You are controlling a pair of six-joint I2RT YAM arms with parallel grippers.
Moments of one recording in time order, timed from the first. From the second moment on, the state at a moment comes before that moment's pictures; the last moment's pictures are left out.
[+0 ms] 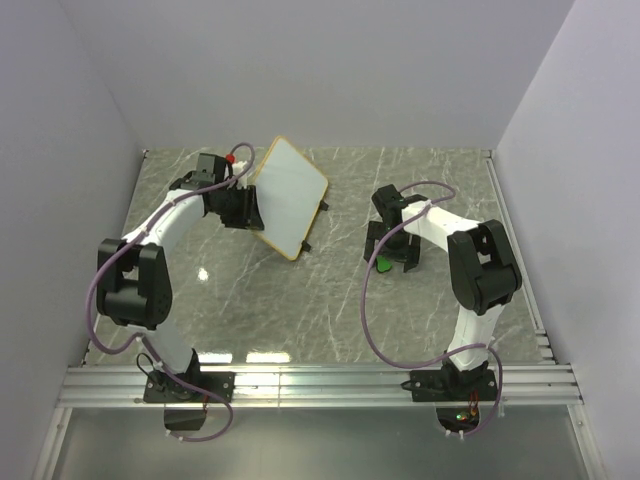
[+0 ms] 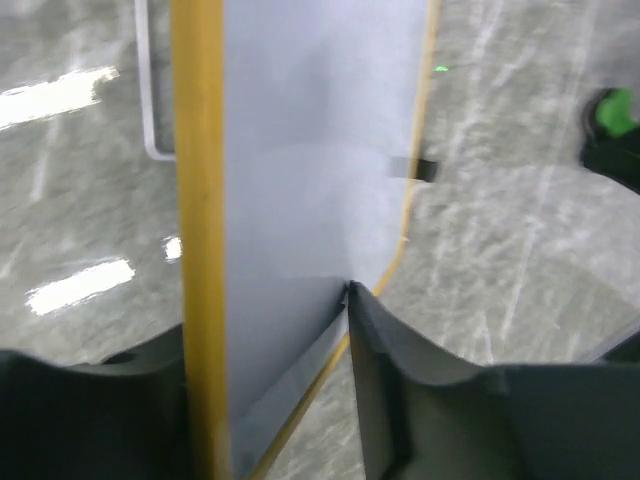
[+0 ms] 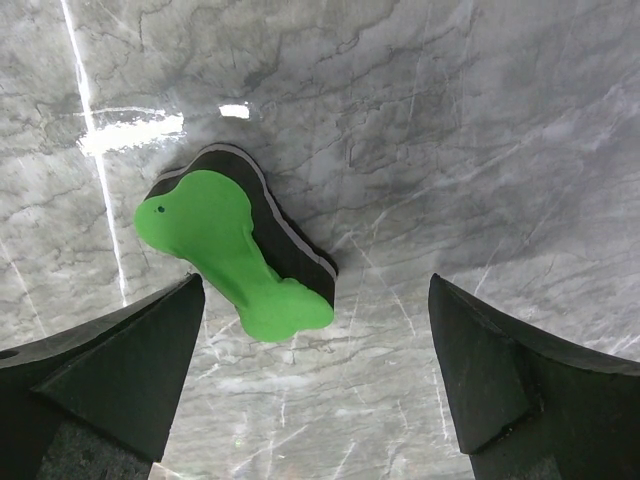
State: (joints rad) left arm -0.16 1.70 1.32 -0.60 0.44 -0.13; right arm 0.37 1.86 1.24 -0.79 0.11 0.56
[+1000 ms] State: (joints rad) left arm -0.15 1.20 1.20 -0.66 -0.21 -0.42; right arm 0.36 1.55 1.48 -0.69 -0.18 0.55
